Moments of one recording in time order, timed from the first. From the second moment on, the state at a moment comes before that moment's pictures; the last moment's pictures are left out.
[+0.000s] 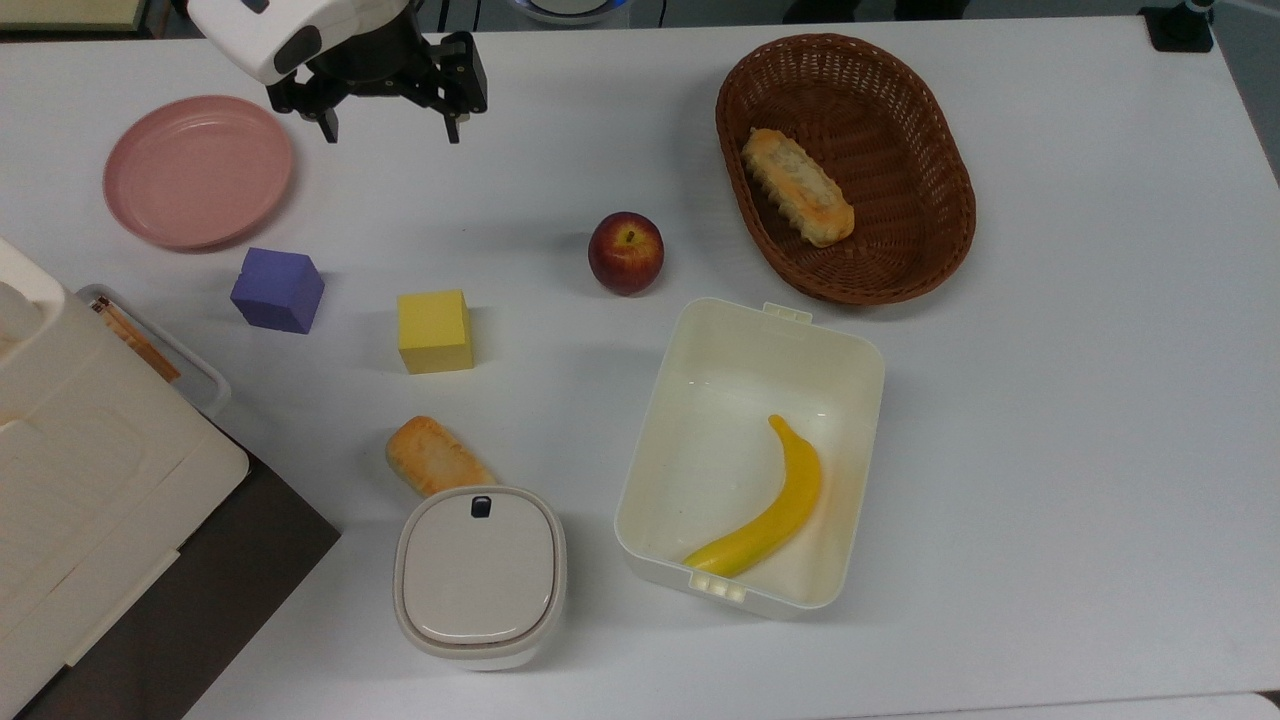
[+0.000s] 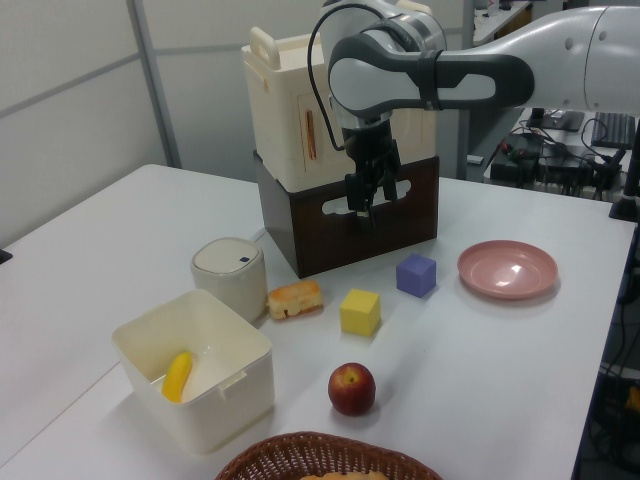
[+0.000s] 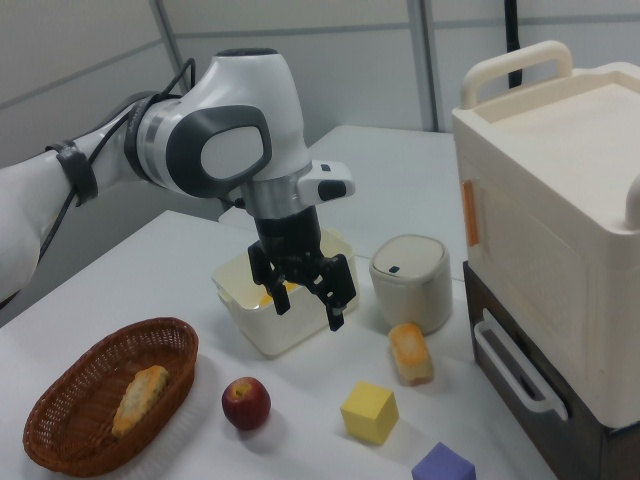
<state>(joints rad) -0.07 0.25 -0.07 -1.39 -0.07 1.55 -0.19</state>
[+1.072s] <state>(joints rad) 0.07 0.29 -0.04 -1.50 -0.07 1.52 -0.21</state>
